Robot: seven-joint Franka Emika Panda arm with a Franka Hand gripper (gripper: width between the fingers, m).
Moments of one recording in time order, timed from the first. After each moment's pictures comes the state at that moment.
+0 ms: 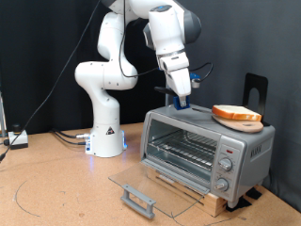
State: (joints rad) arm -0.48 -0.69 0.69 -2.61 0.75 2.11 -0.74
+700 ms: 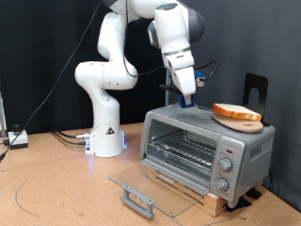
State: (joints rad) arm -0.48 -0.67 0.76 -2.58 0.75 2.11 -0.66
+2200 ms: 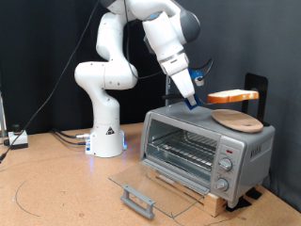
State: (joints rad) arm -0.42 -0.72 0.66 -2.67 1.00 2.14 -0.73
